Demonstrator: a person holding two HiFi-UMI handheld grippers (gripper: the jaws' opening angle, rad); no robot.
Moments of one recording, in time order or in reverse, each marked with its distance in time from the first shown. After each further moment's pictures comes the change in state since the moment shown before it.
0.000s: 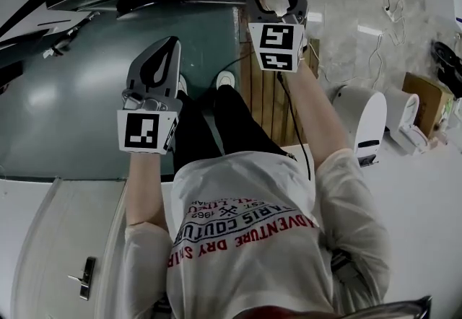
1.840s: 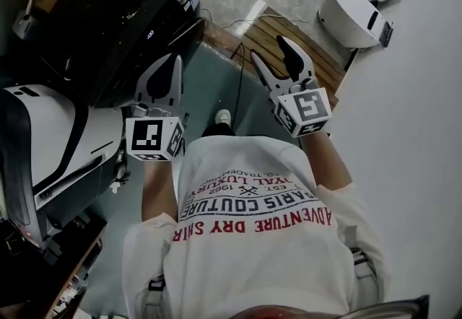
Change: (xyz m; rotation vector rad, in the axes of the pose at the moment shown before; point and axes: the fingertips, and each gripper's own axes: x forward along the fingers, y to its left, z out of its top) left arm -0.135 -0.027 0.143 0.222 -0.149 -0.761; right arm -0.364 0.126 0.100 0.517 -0.183 -0.583
